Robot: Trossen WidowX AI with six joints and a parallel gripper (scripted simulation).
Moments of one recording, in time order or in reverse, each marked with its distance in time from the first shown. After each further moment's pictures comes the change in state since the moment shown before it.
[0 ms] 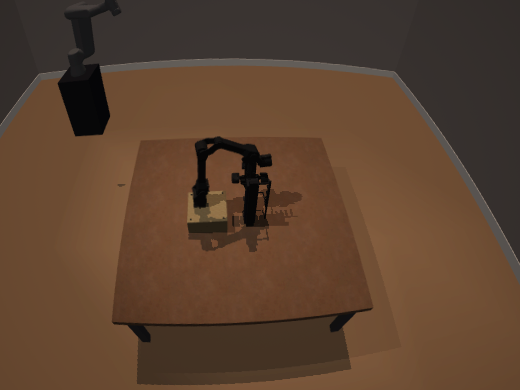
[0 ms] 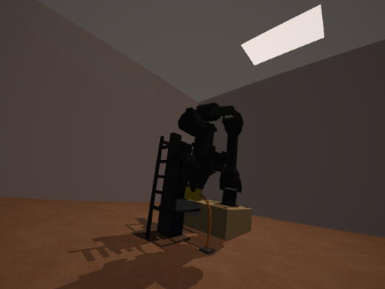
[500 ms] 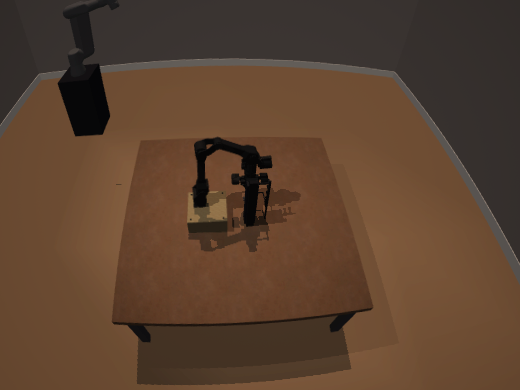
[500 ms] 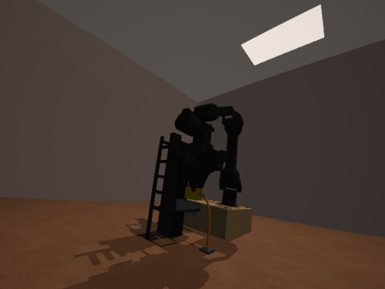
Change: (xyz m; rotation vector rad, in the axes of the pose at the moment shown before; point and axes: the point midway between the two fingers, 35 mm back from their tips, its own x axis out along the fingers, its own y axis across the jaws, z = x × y) arm 0.000 0.001 -0.003 -0.027 -0.061 0.001
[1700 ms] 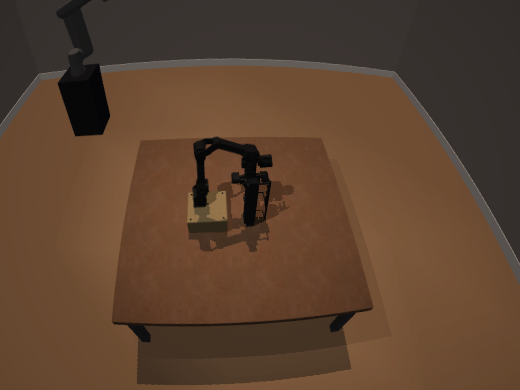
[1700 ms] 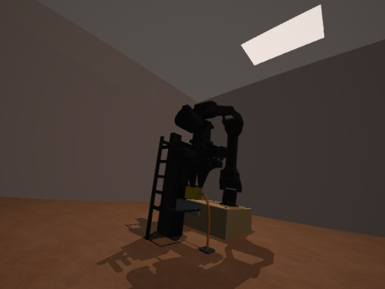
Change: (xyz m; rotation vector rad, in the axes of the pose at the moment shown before) arm -0.011 0.000 -0.001 -0.008 -0.017 -0.006
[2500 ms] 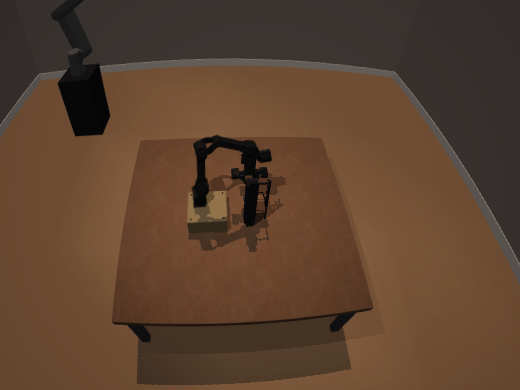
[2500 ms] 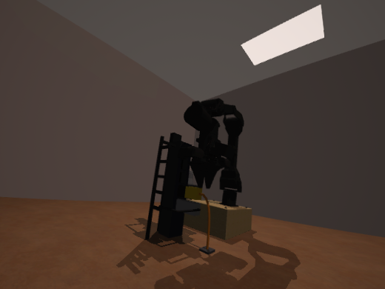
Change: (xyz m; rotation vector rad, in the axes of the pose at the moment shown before) arm -0.001 -0.001 0.029 -0.001 -0.004 0.001
